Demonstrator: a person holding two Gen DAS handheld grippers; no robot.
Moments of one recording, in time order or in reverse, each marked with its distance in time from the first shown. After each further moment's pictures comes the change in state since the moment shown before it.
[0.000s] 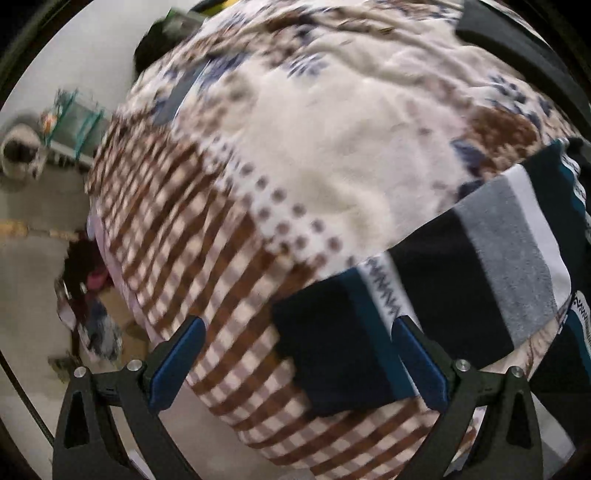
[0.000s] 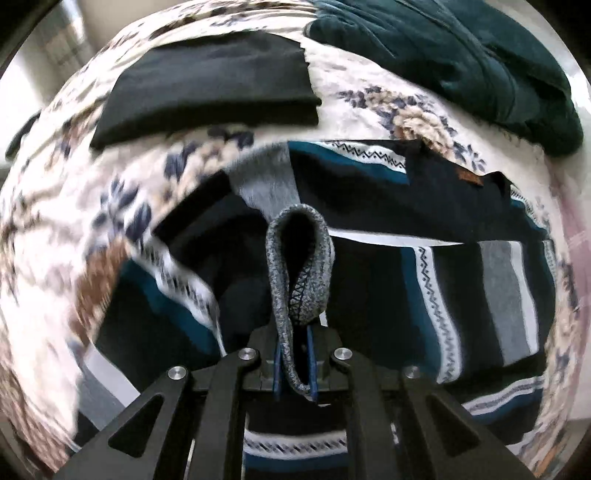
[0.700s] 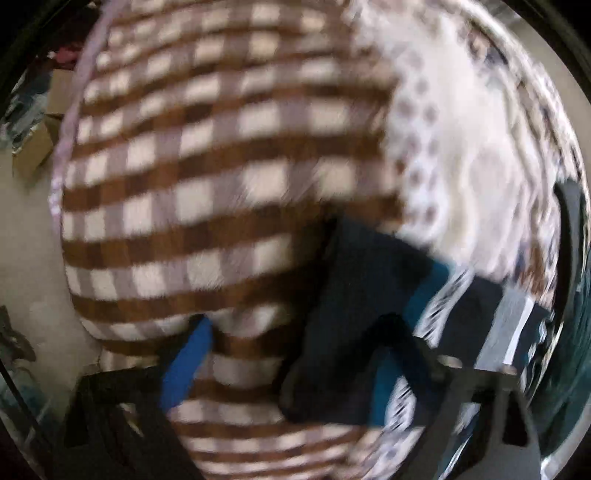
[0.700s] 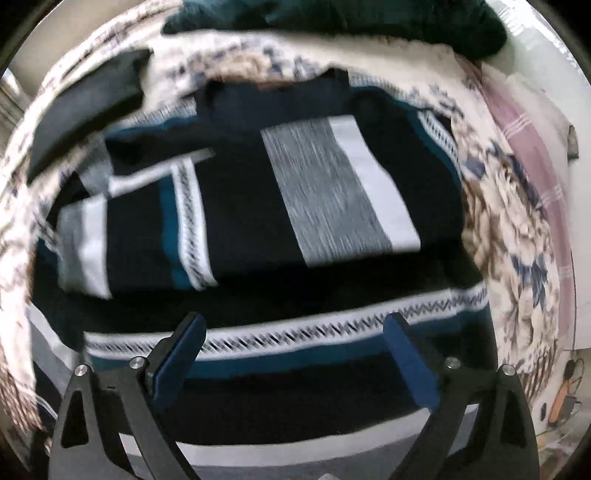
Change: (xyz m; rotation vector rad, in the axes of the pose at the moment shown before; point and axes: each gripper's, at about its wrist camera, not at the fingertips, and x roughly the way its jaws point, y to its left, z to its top) left arm 0.093 0.062 -0.058 -0.729 0.155 -0.395; right arm -0.038 -0.198 -0.099 0.180 0.077 -0.140
